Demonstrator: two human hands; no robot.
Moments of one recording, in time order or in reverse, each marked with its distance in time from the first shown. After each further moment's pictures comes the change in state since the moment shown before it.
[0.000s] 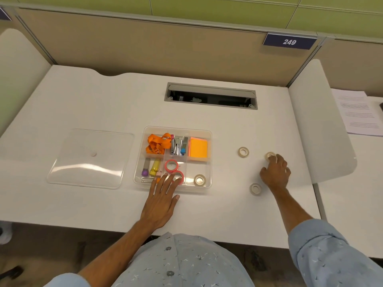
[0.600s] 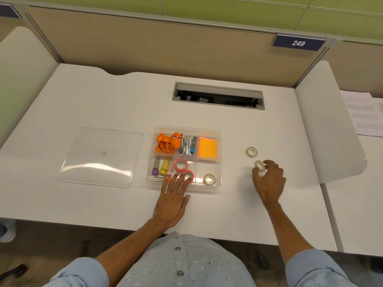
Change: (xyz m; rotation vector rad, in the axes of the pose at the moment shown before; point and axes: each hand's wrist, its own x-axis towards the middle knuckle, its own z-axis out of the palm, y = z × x) left_hand -0.001 -0.001 -0.004 -0.012 -0.011 0.029; right_hand -0.061 -0.042 0.028 0.230 0.198 0.007
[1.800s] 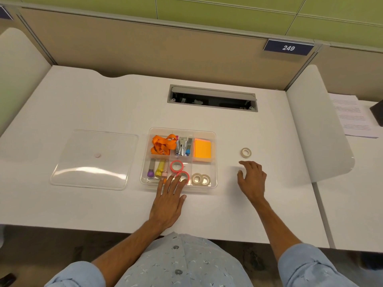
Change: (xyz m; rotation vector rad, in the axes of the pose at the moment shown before) left_hand 0.000 0.002 0.001 0.002 0.045 -0.008; right_hand -0.016 -0.022 0.001 -0.063 -0.194 -0.214
